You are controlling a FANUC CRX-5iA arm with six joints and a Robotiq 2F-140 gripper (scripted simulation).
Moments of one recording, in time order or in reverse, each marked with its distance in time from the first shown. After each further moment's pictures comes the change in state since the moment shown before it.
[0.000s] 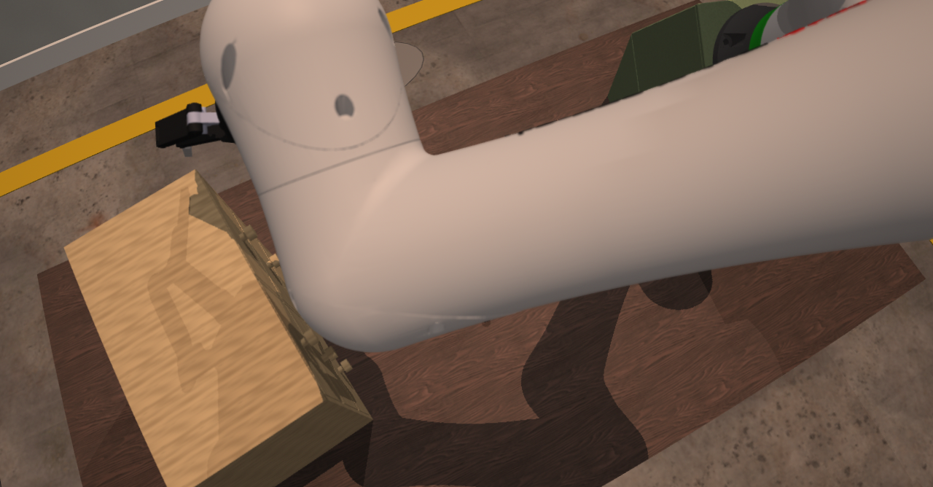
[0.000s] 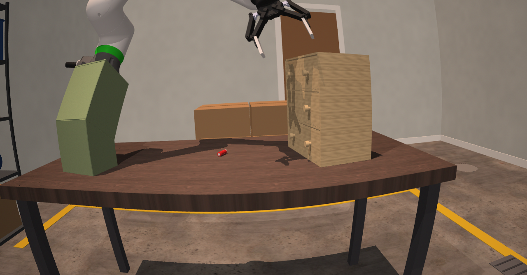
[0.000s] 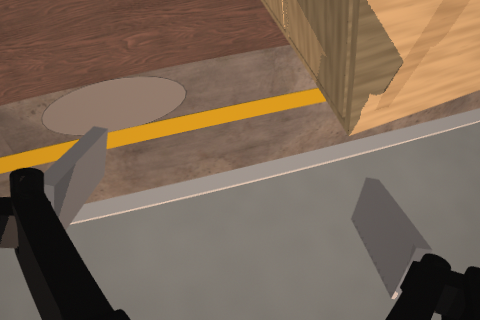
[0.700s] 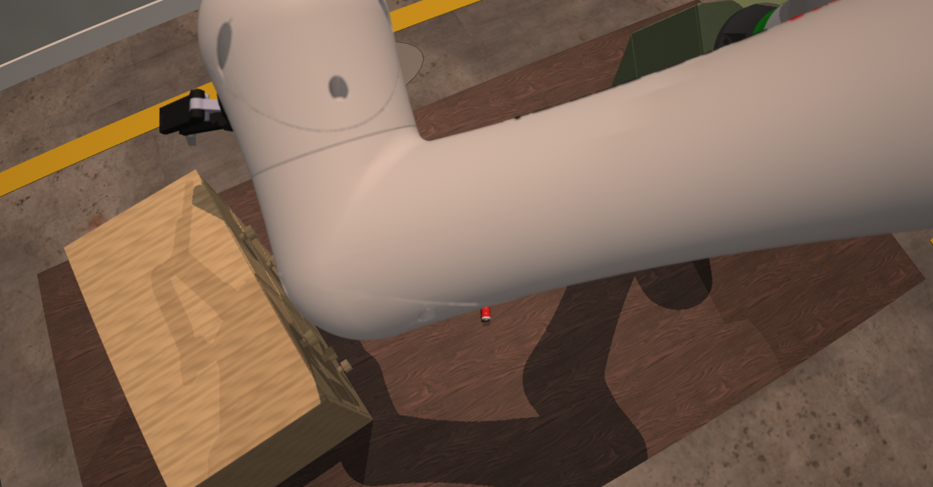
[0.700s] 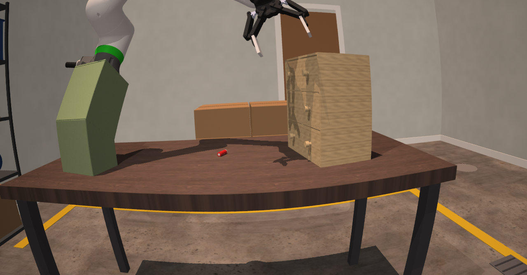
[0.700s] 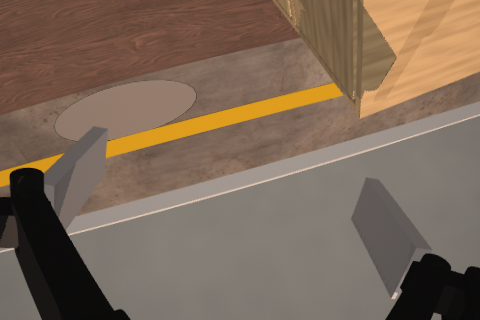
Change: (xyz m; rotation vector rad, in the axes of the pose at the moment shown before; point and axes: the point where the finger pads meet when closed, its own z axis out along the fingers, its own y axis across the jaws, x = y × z) arm -0.008 -0.005 -0.002 0.017 0.002 0.051
